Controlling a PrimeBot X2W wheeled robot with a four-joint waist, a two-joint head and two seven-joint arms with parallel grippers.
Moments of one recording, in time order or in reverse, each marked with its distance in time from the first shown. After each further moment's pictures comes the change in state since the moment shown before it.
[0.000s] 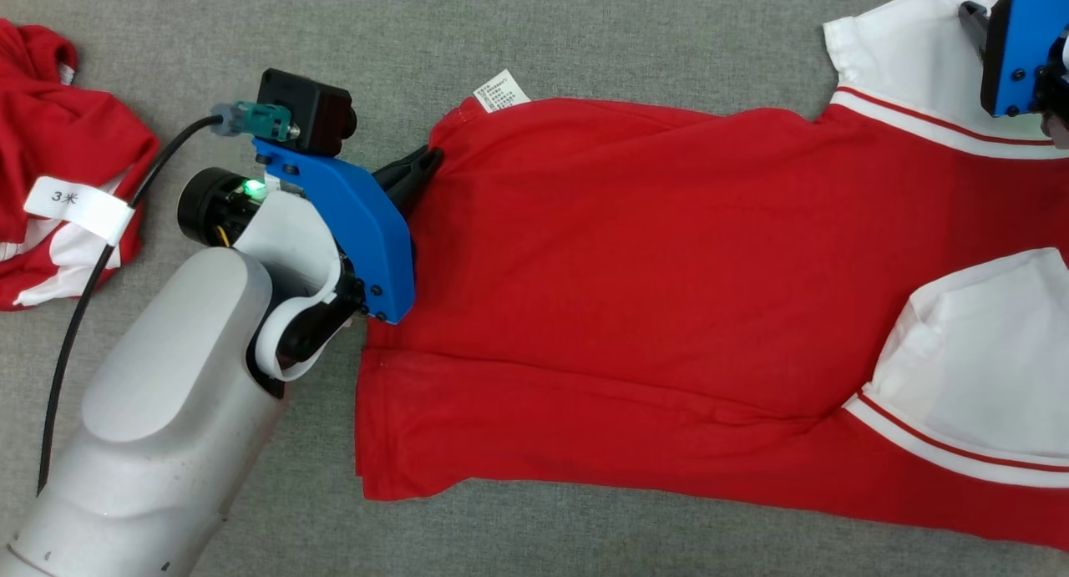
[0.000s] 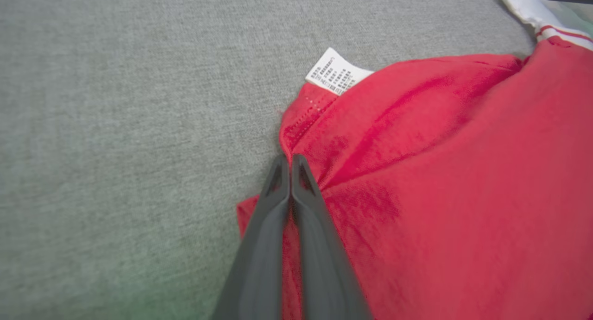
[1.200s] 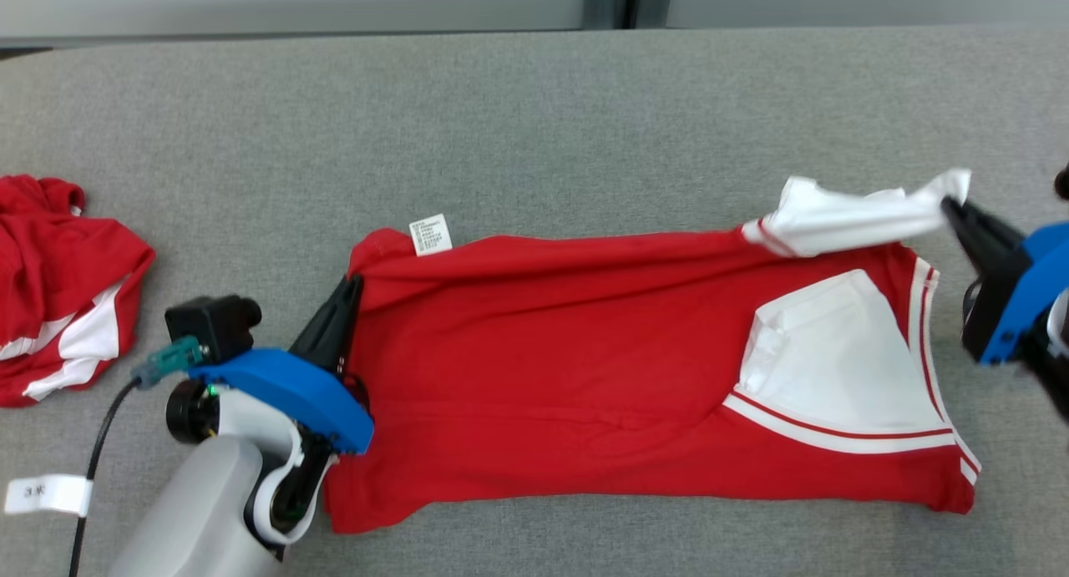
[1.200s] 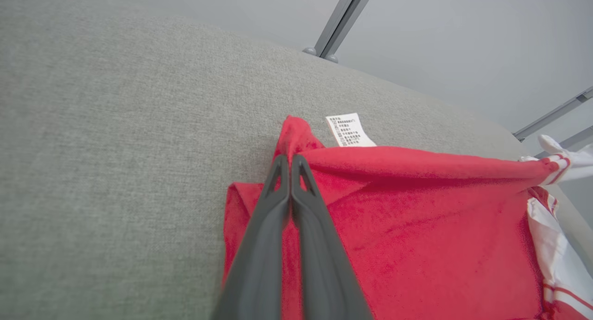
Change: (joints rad) left arm 0.337 -0.051 0.132 0.131 -0.081 -0.015 -0.504; right arm 0.668 -0.086 -0.062 -0.596 0.329 0.000 -0.172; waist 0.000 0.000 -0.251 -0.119
